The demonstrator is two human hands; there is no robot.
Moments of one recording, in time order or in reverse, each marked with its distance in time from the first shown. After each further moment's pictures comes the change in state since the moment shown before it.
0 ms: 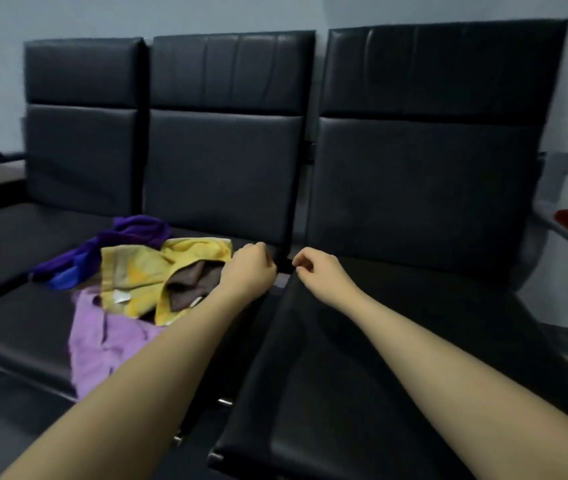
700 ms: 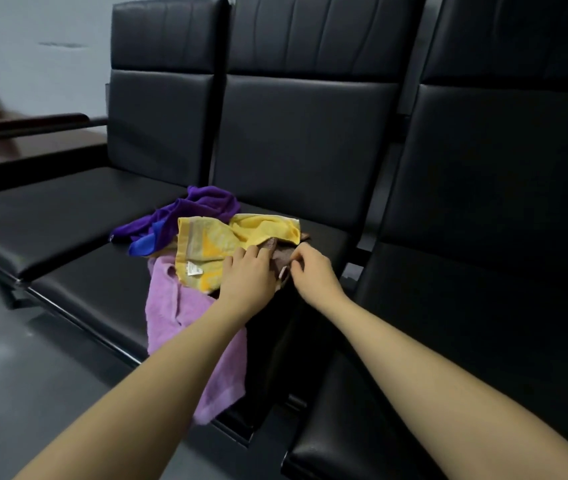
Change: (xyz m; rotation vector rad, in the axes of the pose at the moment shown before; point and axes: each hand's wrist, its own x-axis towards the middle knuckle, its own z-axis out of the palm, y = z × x) left_hand -0.013 -0.128 0.008 0.350 0.133 -0.047; right_hand 0.046 -0.057 0.134 0.104 -0.006 -0.042
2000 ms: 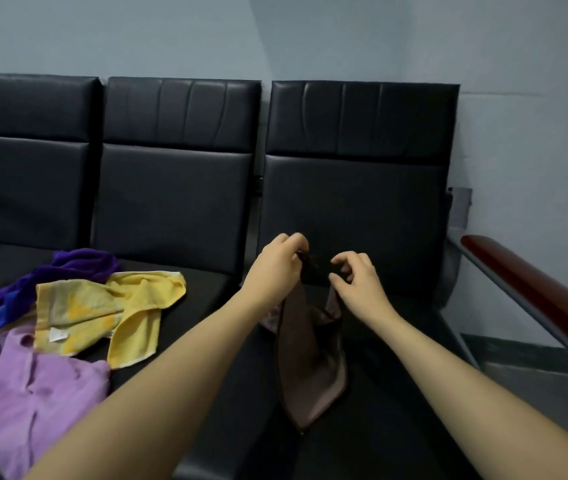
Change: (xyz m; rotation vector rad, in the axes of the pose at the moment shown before) left_hand -0.006 0.239 -0.092 -0.724 0.124 0.484; right_hand -0.112 0.082 -0.264 -0.123 0.370 0.111
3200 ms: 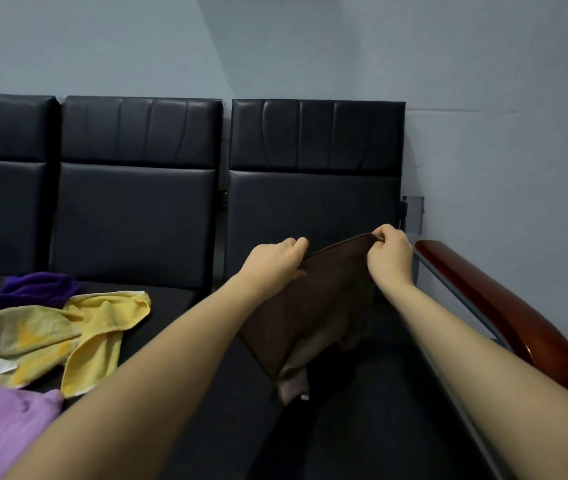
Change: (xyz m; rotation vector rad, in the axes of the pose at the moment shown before) left_hand 0.040 0.049 0.024 0.708 -0.252 0.290; right_hand 0.023 0.016 -0.100 -0.008 0.465 0.184
